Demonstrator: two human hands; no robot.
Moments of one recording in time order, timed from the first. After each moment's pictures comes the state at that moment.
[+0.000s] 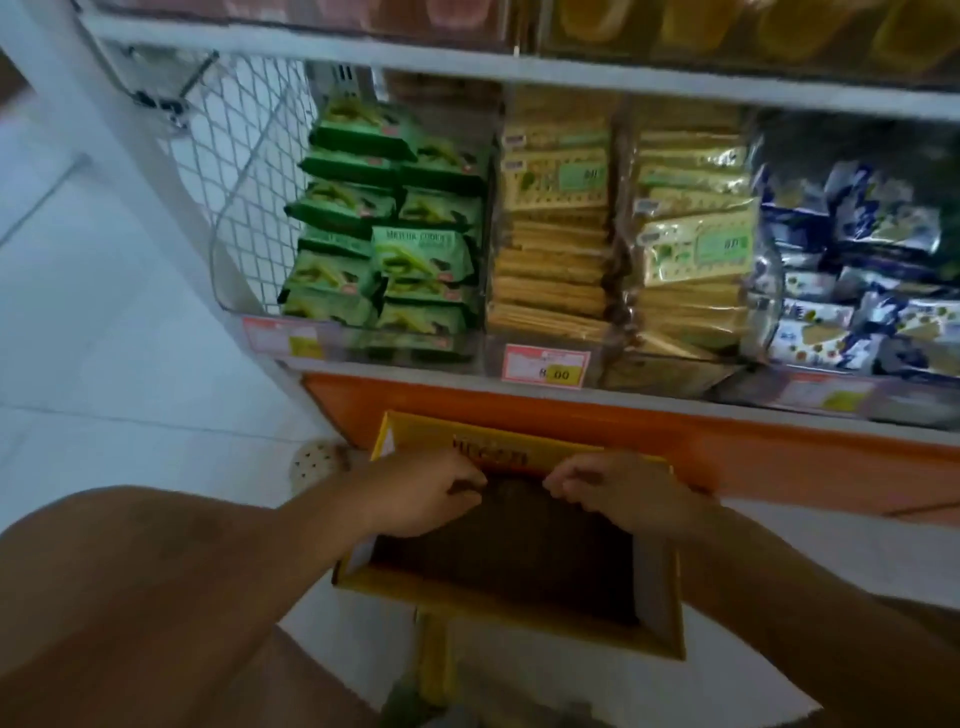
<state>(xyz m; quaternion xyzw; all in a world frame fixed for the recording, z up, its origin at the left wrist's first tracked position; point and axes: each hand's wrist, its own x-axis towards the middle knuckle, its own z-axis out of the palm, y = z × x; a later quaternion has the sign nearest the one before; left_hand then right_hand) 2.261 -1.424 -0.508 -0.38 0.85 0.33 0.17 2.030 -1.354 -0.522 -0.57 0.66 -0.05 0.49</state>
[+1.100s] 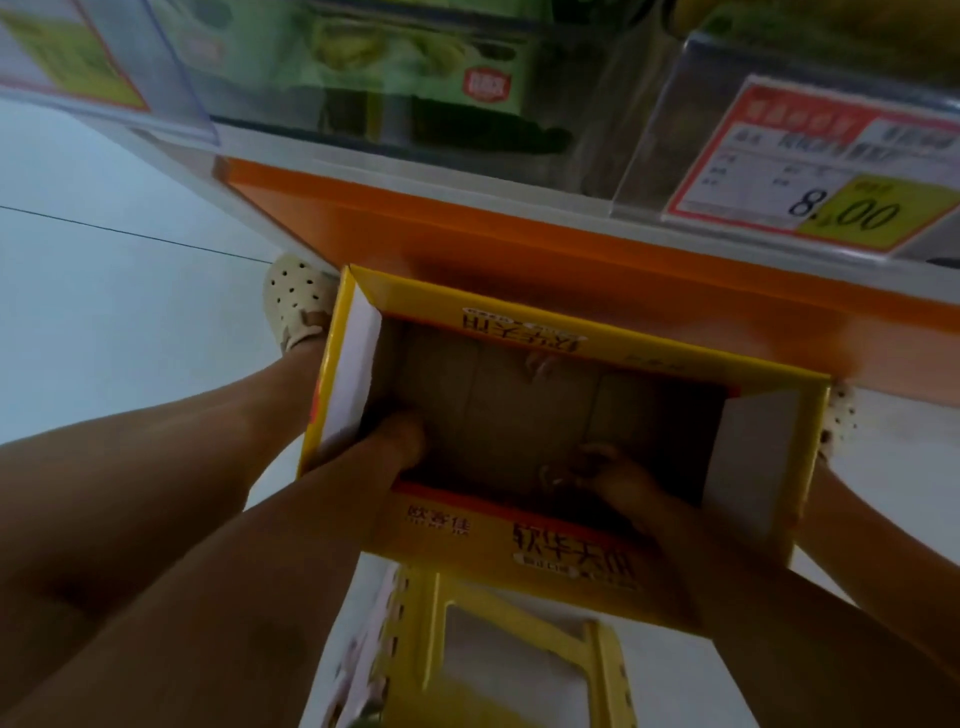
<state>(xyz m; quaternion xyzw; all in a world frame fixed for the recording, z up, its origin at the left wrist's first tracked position) 2.314 -1.406 -0.824 -0.63 0.52 0.45 0.35 2.063 -1.301 -0.825 -0.17 0.77 -0.05 0.62</state>
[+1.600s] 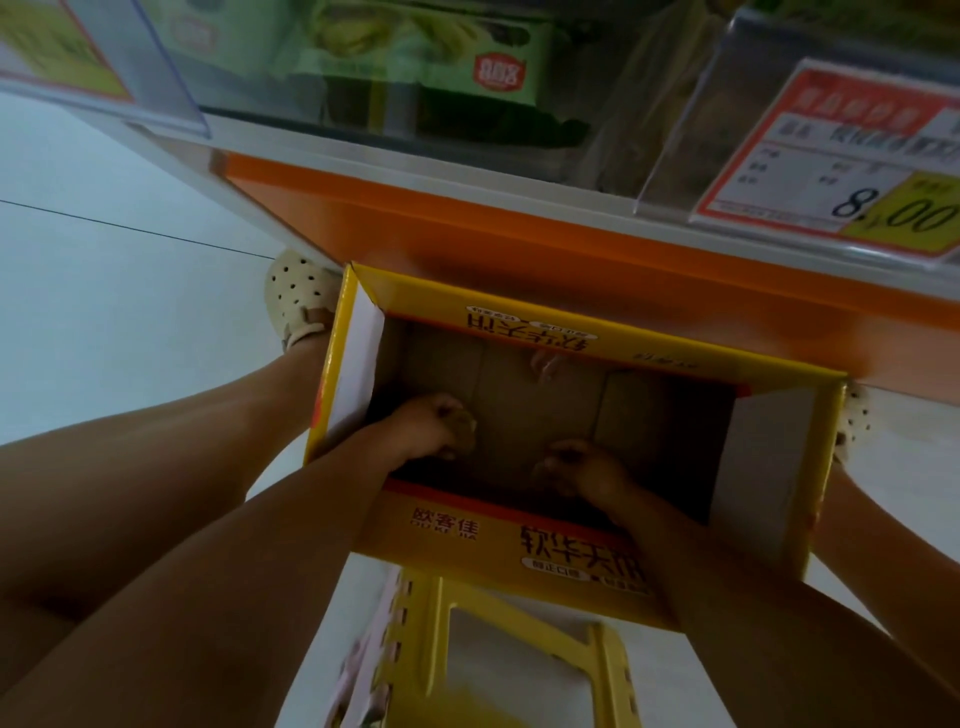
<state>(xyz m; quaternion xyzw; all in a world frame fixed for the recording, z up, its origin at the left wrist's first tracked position) 2.304 -1.412 -0.800 -0.62 0.38 0.67 0.13 2.088 -1.314 -0.838 -0.16 0.73 -0.03 0.67</state>
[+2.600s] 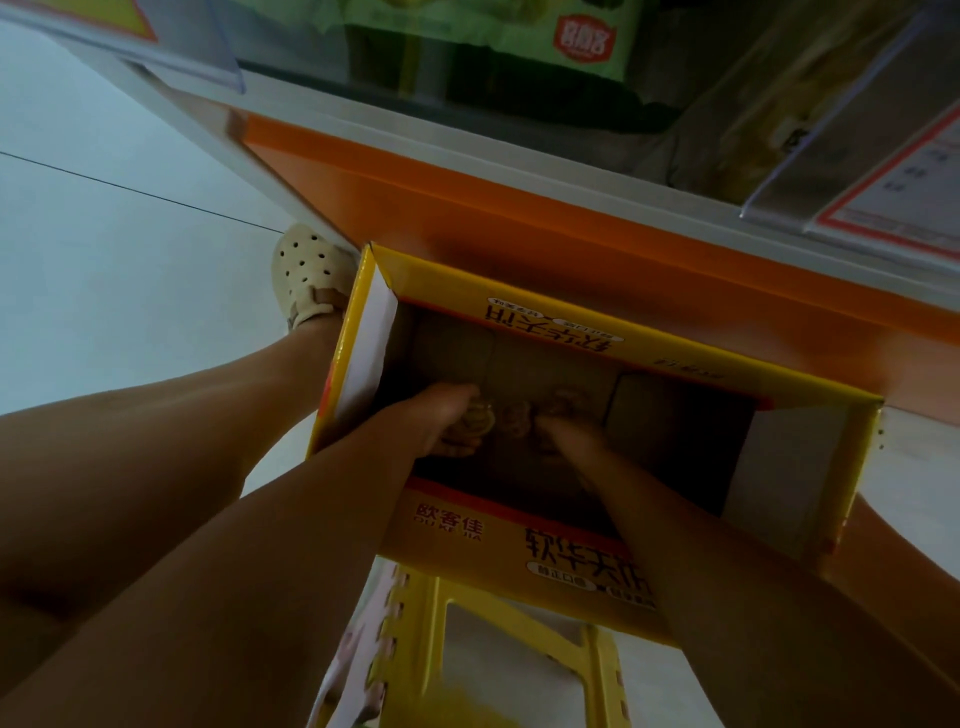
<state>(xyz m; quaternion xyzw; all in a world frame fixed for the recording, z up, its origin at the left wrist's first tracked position) 2.284 -1.416 -0.801 -0.69 0.15 0.70 0.08 2.122 -1.358 -0.842 -0.09 0.77 -0.13 0.62</state>
